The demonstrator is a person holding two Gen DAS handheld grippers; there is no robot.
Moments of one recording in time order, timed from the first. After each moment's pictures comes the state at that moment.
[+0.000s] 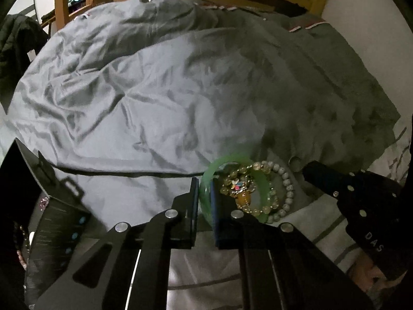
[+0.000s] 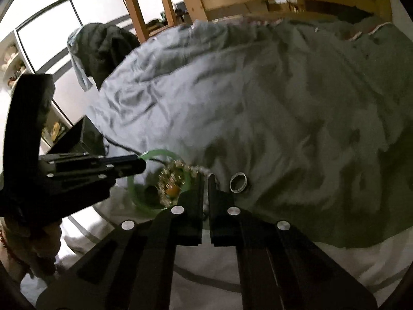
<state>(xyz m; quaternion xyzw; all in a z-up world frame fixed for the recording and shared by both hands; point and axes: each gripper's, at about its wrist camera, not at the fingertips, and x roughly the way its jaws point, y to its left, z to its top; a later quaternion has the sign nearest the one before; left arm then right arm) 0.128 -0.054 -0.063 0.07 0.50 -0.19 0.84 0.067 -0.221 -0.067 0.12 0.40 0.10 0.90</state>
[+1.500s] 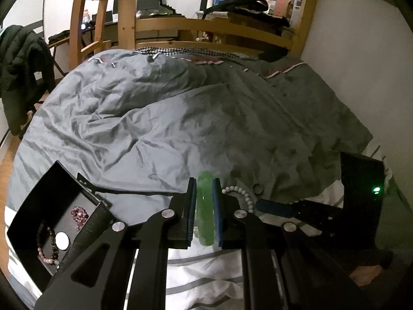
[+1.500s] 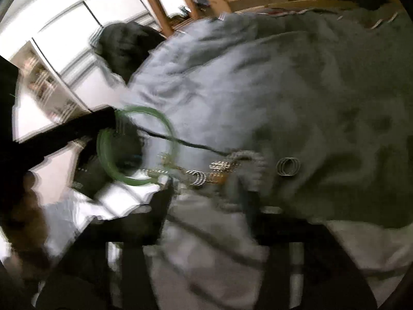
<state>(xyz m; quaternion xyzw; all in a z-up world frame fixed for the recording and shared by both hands) 0.083 -0.030 0.017 0.03 0.40 -0.22 0.89 0.053 -0.202 -0.059 0.19 0.40 0.21 0.87</state>
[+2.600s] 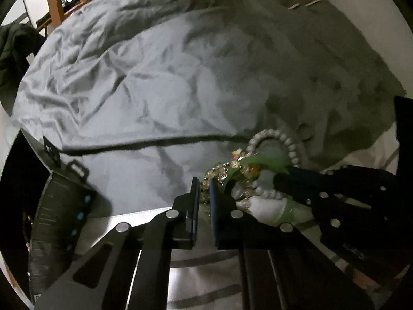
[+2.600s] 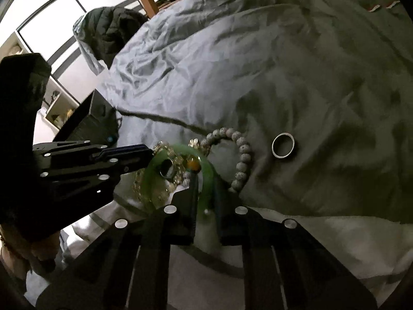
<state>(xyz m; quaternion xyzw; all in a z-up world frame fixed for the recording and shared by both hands) 0.114 -0.053 -0.067 0.12 0.52 -0.19 0.83 0.073 -0.199 -0.098 0.16 0.46 0.16 0.86</state>
